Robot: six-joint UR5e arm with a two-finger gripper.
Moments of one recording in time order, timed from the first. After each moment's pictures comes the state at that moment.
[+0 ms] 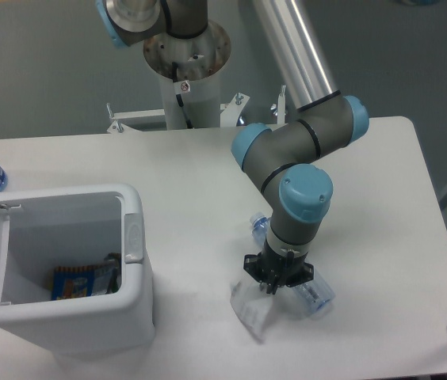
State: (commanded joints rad) arm 2.49 -2.13 -1.56 -0.89 1.40 0.64
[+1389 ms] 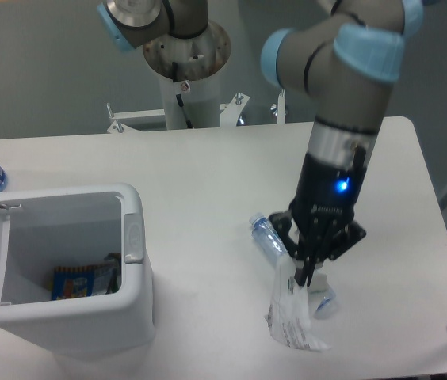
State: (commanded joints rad) arm 2.57 -1.86 -1.34 -0.89 0.97 0.19
